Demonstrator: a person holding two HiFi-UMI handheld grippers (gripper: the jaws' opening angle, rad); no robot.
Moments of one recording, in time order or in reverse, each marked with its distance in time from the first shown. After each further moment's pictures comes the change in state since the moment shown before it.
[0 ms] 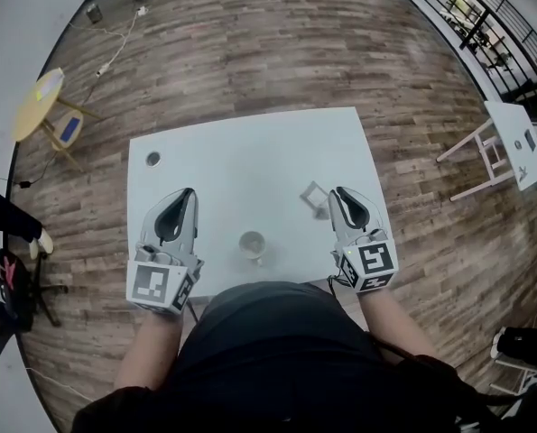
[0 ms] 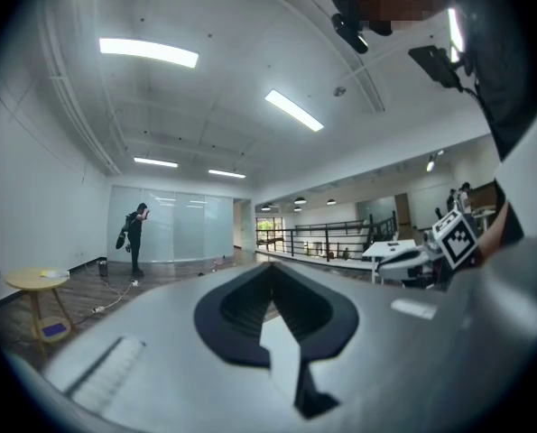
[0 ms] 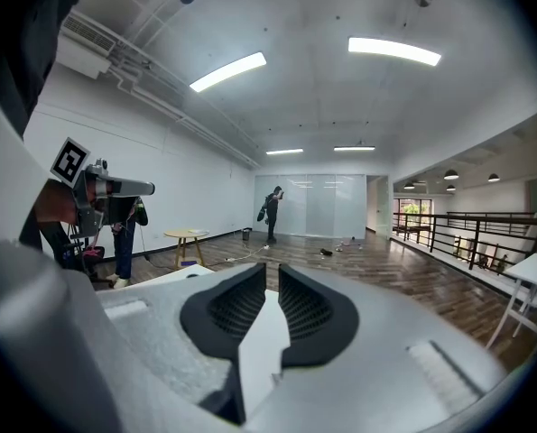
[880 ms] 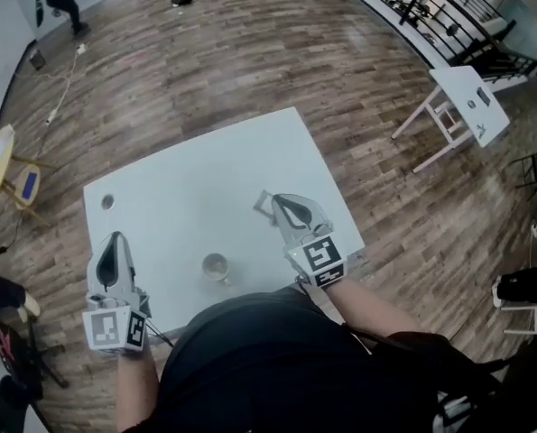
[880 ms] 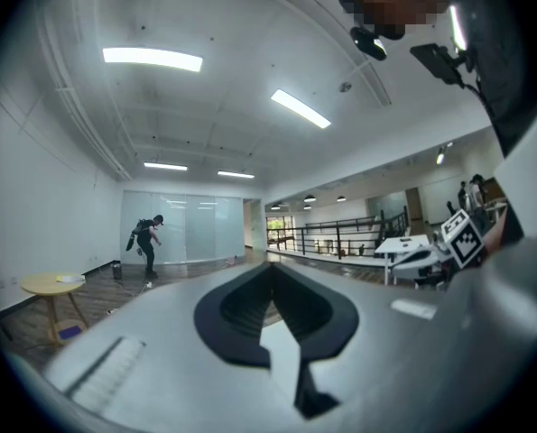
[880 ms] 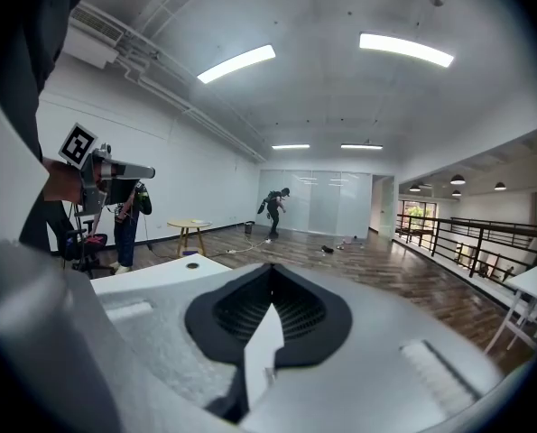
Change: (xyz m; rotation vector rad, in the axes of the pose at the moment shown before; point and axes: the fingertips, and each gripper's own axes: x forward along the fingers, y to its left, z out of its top) left arm -0.024 0.060 -0.006 -0.010 0.021 0.088; right arm 0.031 0.023 -0.011 -0.051 0.030 0.029
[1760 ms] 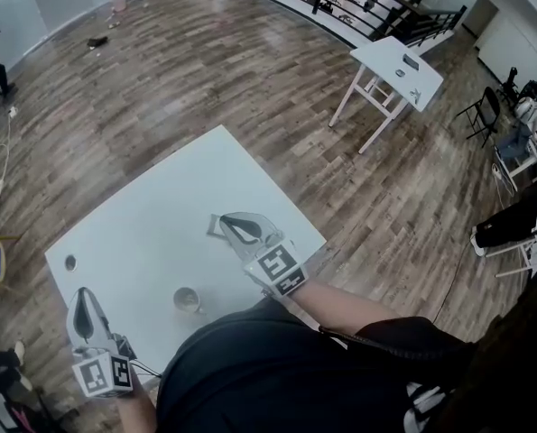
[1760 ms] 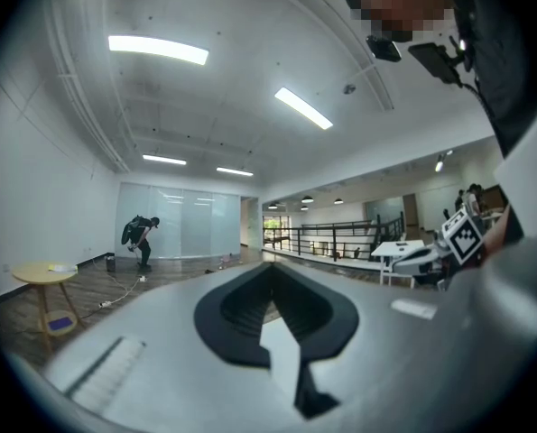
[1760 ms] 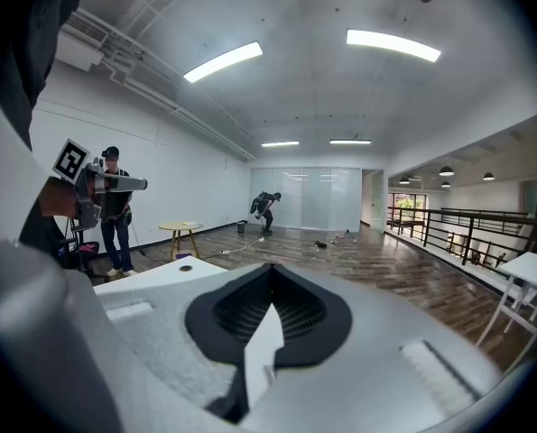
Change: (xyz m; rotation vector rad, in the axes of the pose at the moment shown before) left arm 0.012 0.003 -0.024 -0.048 -0.001 -0.046; right arm -0.007 -0.009 -0.009 0.053 0.010 -0.058
